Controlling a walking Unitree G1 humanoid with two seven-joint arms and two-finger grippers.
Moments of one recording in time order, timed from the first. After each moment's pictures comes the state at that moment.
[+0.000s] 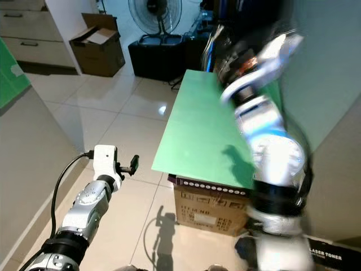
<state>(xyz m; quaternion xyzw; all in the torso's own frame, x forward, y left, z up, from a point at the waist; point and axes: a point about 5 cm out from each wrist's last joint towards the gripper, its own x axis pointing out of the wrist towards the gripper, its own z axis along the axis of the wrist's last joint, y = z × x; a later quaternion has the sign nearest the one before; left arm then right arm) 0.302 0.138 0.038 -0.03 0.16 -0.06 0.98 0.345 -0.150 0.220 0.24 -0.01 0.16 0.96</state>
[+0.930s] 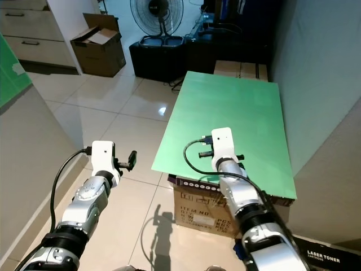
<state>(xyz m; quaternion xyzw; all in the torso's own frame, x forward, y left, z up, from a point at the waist) 0.310 0.142 0.042 -0.03 0.16 -0.05 0.99 0.333 -0.149 0.060 -0.07 0.16 0.04 0.98</state>
